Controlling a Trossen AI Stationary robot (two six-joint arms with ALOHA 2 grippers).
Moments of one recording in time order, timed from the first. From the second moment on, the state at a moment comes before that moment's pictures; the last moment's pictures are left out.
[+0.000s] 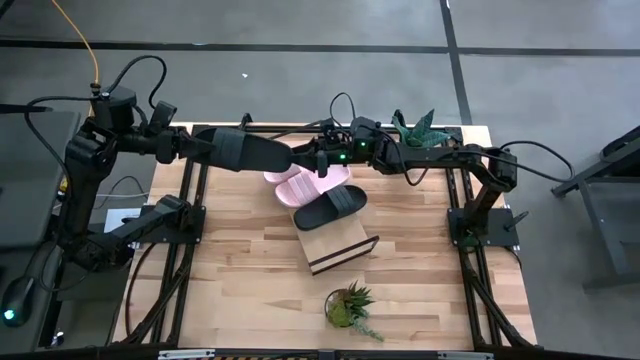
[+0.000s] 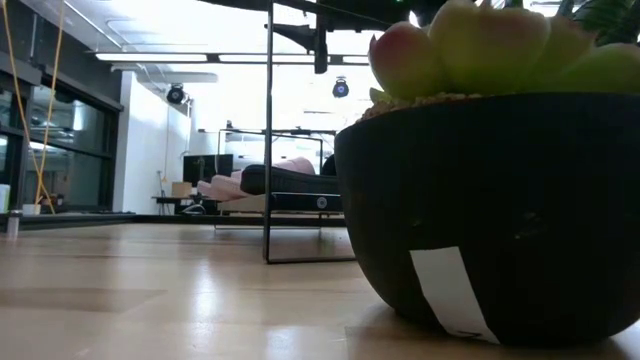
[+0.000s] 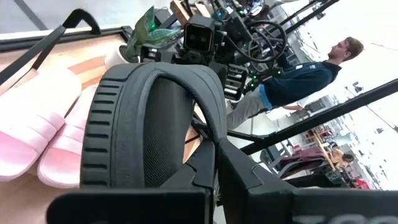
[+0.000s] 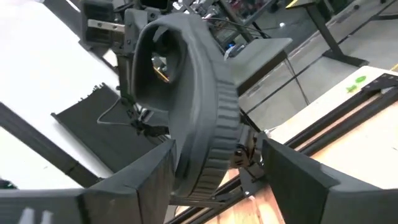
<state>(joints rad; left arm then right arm) 1.24 0.74 1.31 -1.05 1.02 -0.50 -0.24 1.74 1.32 0.46 -0.31 0.72</state>
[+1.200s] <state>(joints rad) 0.84 0.81 1.38 -0.85 0.45 -0.57 -0.22 1.45 1.32 -0.05 -0.06 0.50</state>
